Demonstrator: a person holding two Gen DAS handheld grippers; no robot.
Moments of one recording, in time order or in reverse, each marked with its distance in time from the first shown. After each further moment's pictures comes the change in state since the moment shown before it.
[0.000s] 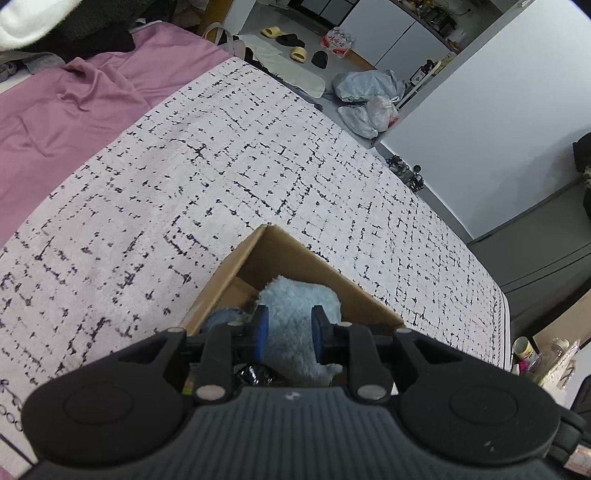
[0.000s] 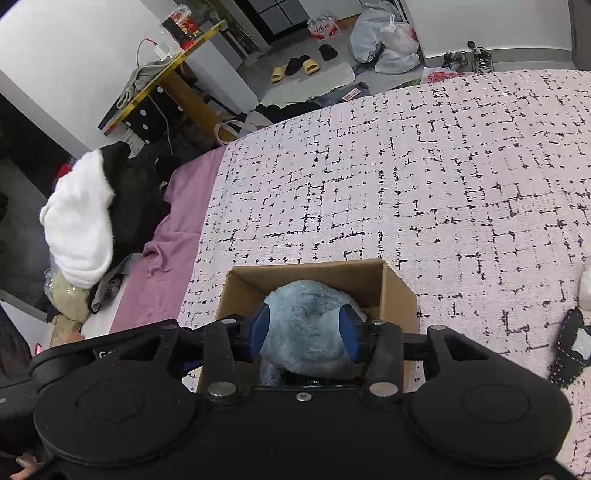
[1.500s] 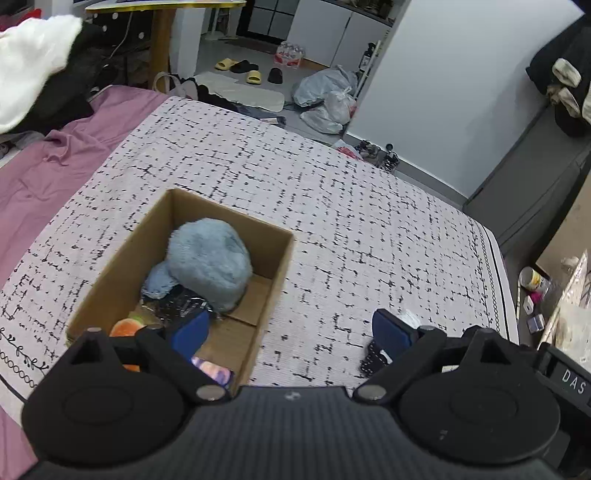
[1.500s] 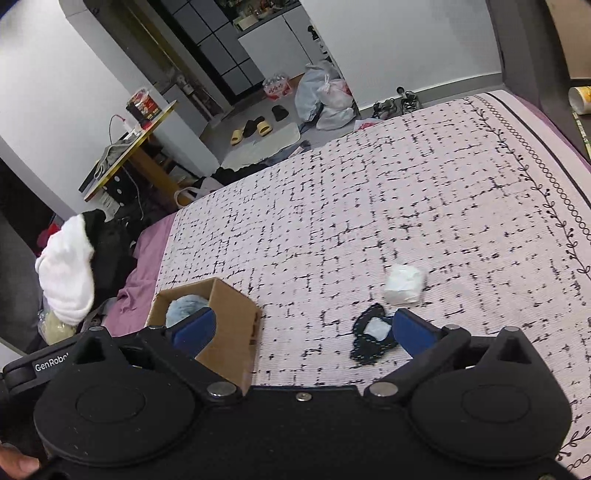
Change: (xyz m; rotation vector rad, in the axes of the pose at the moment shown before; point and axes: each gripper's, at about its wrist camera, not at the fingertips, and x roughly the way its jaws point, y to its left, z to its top) left arm -0.052 -0.120 -0.106 0.261 -0.085 0.082; right arm -0.143 -0.143 -0.035 0.070 -0.191 -0.062
